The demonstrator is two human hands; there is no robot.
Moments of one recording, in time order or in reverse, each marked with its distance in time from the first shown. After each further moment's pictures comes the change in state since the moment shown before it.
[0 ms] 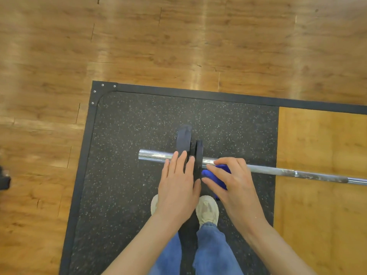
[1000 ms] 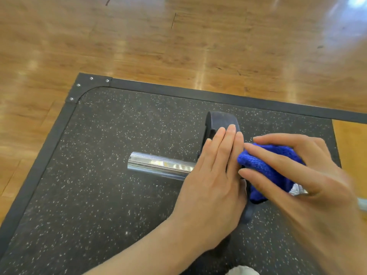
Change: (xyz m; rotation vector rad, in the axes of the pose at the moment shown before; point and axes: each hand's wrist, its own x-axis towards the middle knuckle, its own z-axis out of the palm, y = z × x) left_hand 0.079 -0.083 0.176 0.097 0.430 0.421; right_hand 0.044 0.078 0.153 -0.034 0.345 -0.301
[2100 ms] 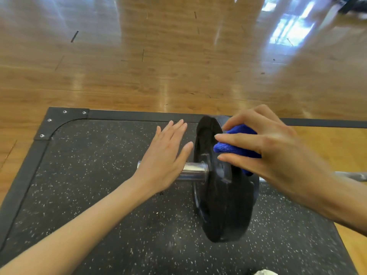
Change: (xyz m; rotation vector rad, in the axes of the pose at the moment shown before) left_hand 0.028 -0.151 0.010 -0.511 -0.121 -0.090; right_hand 0.058 -0.042 0.018 -0.368 -0.215 -0.229
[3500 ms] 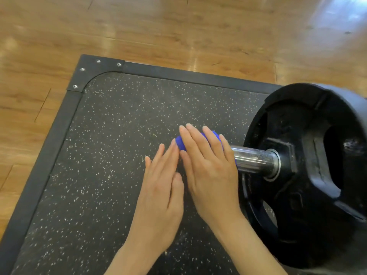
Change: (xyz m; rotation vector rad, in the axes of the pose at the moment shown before) left_hand -0.130 -0.066 0.038 -0.300 0.216 -0.359; right_hand 0.015 -0.115 0.233 0.020 0.057 0.316
